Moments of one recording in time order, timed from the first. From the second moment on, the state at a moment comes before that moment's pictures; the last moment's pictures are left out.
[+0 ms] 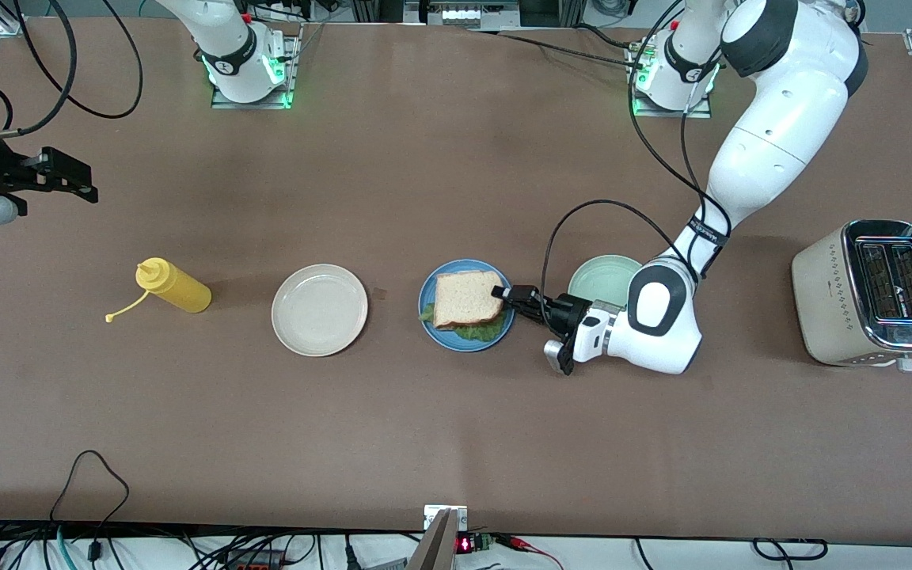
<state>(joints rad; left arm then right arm) 0.05 1.02 -0.48 -1.37 -0.88 1.93 0.64 0.09 0.11 -0.08 -1.46 0.01 1.49 -0.19</state>
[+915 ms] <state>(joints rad) 0.13 0.74 -0.47 -1.32 -0.15 1.55 0.39 0.11 0.11 -0.08 -1.47 0.01 1.52 -0.19</state>
